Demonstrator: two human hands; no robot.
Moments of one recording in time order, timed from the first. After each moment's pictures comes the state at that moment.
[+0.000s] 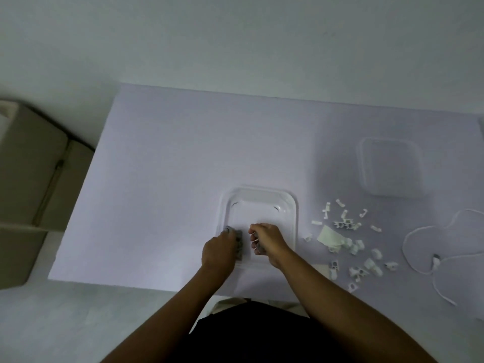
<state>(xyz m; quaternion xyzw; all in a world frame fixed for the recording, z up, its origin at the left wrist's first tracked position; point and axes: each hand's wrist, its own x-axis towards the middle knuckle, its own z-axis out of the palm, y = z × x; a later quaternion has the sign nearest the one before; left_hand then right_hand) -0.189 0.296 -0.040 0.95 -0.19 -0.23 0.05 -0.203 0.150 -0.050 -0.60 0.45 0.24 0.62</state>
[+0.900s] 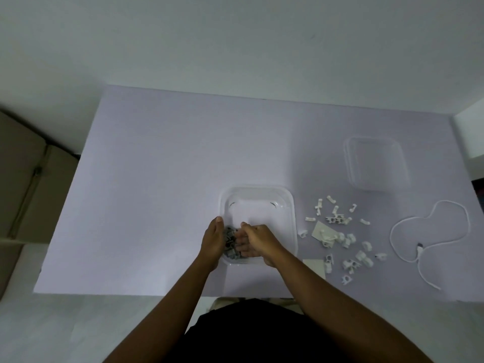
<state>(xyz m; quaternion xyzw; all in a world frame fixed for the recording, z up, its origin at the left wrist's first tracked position) -0.166 0.308 -0.062 0.72 0.15 -0.34 0.59 -0.202 0.169 -0.034 -0.60 0.41 0.28 0.62</state>
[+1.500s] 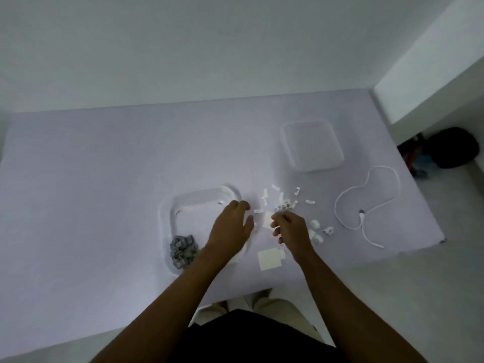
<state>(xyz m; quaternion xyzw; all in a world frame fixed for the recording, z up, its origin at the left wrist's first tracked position) -0.198 0.151 0.006 0.87 -0.33 -0.19 0.32 -0.304 0.000 -0.026 -0.64 0.50 -0.02 0.58</state>
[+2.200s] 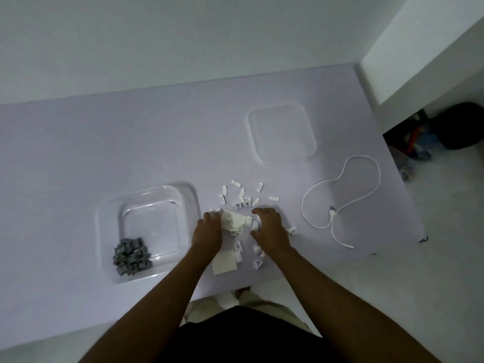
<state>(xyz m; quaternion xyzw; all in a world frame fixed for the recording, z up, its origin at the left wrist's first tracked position) -0.240 0.049 -0.085 0.91 -0.25 -0.31 0.10 -0.350 -0.103 -0.095 -0.87 0.33 0.11 0.35</state>
